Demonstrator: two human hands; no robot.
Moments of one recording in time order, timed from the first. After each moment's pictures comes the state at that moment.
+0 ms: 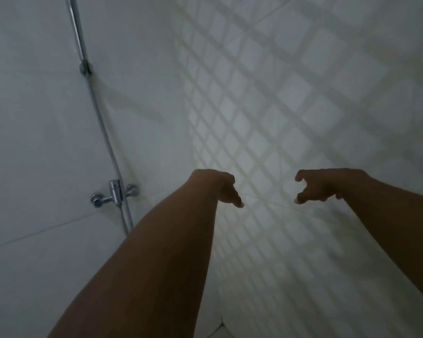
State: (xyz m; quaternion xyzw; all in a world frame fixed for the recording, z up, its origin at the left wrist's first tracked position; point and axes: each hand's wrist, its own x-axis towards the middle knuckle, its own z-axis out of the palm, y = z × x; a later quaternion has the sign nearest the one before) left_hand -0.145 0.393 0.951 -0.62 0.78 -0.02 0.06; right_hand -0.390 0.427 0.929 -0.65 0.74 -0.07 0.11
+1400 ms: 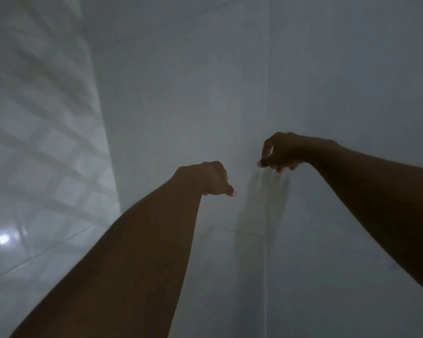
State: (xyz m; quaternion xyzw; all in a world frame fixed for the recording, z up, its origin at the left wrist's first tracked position) left_hand -0.372 0.971 0.973 0.41 0.90 0.11 0.04; right_hand -0.249 1.131 1.013 0.20 0.97 -0.11 -0.10
